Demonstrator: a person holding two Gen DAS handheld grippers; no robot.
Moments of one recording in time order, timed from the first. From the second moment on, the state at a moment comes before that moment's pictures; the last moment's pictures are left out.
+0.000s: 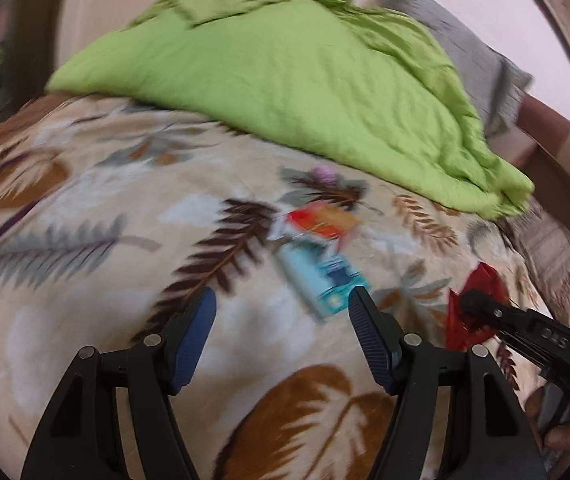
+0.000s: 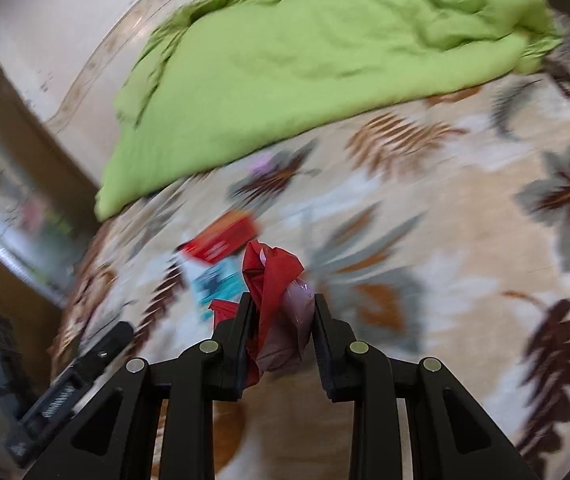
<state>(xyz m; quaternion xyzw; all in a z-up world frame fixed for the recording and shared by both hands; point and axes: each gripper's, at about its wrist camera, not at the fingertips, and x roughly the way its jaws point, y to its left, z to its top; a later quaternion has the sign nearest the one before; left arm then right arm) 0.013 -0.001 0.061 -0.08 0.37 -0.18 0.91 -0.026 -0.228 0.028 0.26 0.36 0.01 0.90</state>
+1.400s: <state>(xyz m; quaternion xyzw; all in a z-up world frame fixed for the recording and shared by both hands) -0.074 0.000 0.083 -0.01 0.35 -0.16 0.92 -0.074 -0.197 0.063 0.14 0.31 0.03 0.94</state>
